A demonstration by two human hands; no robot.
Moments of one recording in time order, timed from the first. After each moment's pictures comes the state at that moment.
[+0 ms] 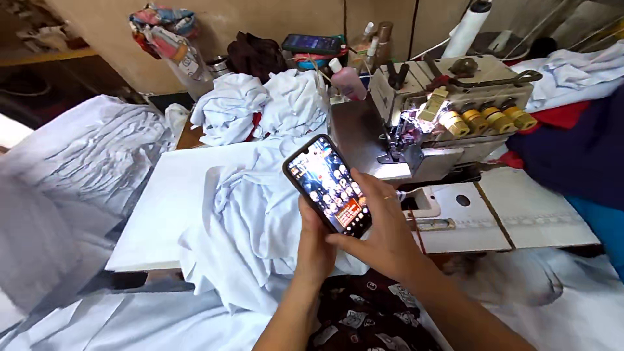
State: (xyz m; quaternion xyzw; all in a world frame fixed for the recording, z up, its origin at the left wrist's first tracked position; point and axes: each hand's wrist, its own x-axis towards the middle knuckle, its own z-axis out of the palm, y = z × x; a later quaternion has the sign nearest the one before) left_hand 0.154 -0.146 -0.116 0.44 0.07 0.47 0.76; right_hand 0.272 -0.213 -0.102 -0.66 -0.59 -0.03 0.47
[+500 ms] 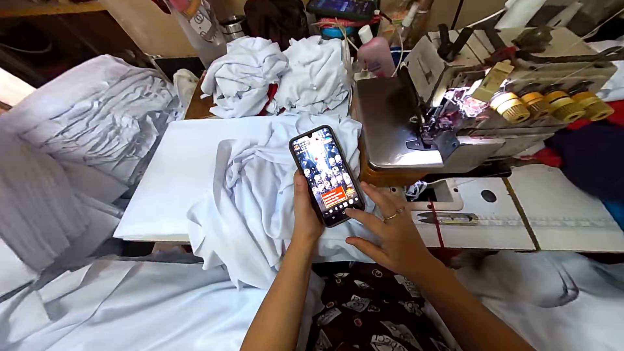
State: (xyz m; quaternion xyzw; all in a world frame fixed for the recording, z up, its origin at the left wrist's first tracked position) left_hand 0.147 -0.097 -0.165 0.42 0.18 0.51 0.73; right_hand 0.285 -0.222 -0.166 -0.60 -0.71 -0.07 0.37
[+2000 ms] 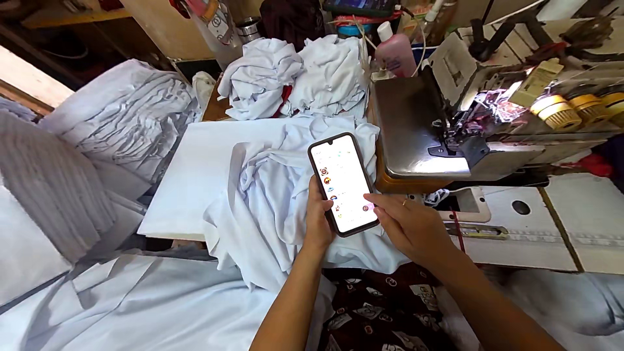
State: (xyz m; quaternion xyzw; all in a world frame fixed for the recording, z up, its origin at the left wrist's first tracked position) left_hand 0.141 -0.100 -0.164 0.44 0.22 0.49 0.72; right_hand 0.296 -0.199 -0.144 -0.61 -0.69 -0.06 0.37
